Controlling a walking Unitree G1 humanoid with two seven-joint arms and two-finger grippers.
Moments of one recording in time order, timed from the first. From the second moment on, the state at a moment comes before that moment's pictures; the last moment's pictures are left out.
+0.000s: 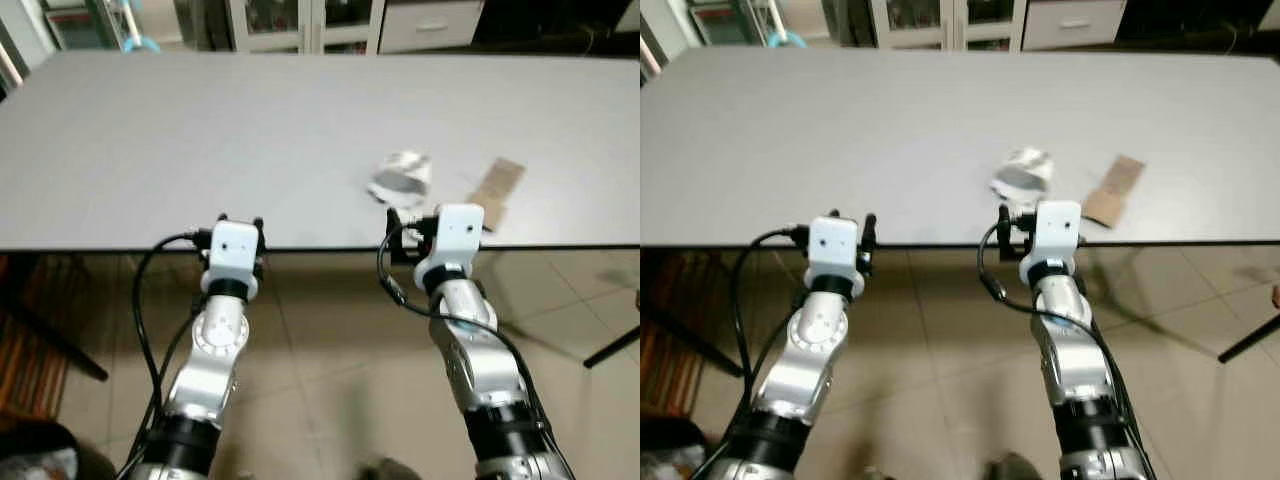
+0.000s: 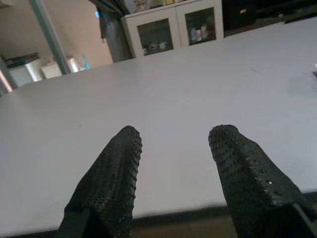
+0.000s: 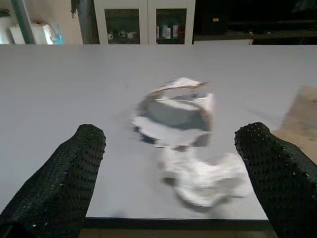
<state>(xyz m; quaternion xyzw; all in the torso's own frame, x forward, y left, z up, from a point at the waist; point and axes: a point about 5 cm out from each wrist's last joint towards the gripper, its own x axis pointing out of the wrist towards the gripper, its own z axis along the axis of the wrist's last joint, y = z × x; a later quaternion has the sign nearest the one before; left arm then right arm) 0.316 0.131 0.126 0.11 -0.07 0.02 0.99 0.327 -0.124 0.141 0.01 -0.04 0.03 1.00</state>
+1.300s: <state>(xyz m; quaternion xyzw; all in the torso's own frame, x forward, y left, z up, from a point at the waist) 0.321 0.133 0.129 0.11 -0.07 0.03 0.99 0.323 -0.124 0.132 0.00 -0.01 0.06 1.00</state>
